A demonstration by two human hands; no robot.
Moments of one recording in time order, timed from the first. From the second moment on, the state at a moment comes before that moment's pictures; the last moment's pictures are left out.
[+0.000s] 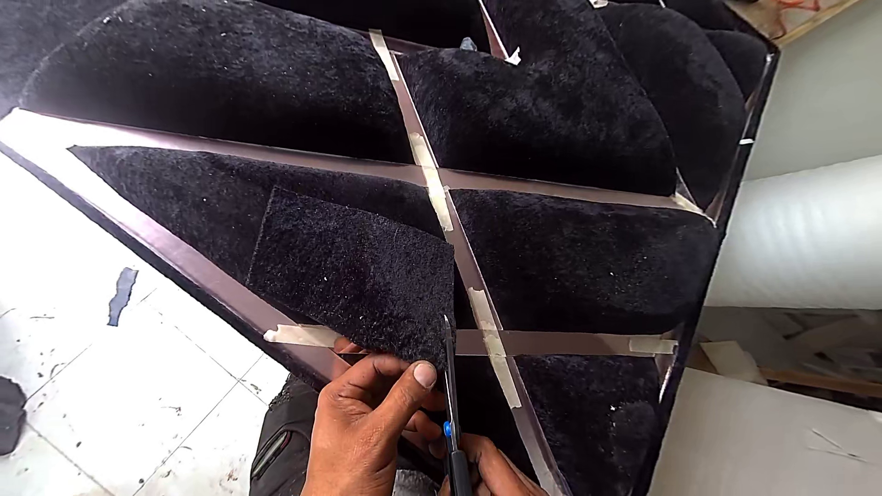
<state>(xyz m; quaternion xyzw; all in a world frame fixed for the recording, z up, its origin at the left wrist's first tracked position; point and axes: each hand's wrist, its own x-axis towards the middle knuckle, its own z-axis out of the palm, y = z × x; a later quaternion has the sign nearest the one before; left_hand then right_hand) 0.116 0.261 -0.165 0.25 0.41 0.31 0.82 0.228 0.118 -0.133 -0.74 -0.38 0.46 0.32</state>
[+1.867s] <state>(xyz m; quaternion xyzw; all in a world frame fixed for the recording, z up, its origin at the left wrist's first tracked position) 0.121 0.253 -0.159 0.28 0.45 0.26 0.81 0.217 0.121 -0.142 -0.73 -0.35 0.45 0.37</state>
